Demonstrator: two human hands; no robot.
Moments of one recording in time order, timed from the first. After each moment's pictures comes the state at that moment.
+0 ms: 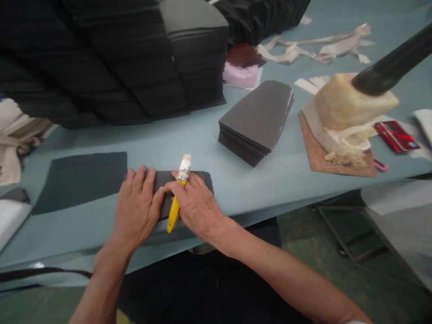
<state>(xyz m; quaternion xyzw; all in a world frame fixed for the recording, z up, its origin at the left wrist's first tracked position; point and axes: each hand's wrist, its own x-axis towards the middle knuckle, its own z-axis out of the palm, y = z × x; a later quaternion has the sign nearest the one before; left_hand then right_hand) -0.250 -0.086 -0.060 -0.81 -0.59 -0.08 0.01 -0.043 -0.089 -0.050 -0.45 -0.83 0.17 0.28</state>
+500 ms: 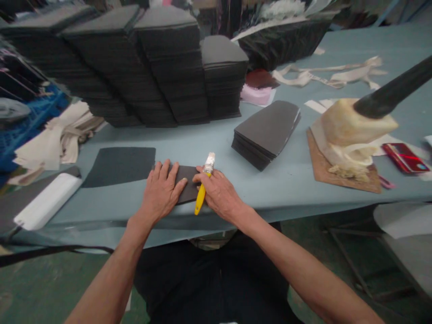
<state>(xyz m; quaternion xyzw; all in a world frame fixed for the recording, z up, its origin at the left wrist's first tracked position) -0.240 -0.086 -0.061 -0.77 -0.63 -0.06 0.02 -0.013 -0.077 -0.065 -0.39 -0.86 0.17 0.27</state>
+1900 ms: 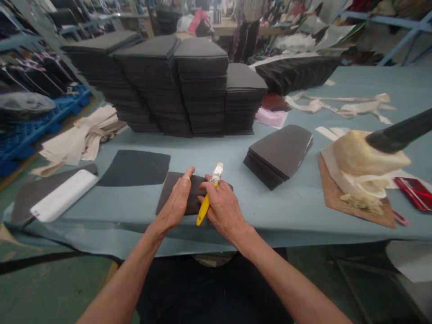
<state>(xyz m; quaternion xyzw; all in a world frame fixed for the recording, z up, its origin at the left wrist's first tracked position) -0.222 -0.095 -0.046 -0.68 -0.64 -0.26 -0.27 -0.037 -0.085 -0.049 -0.43 -0.84 0.15 0.28</state>
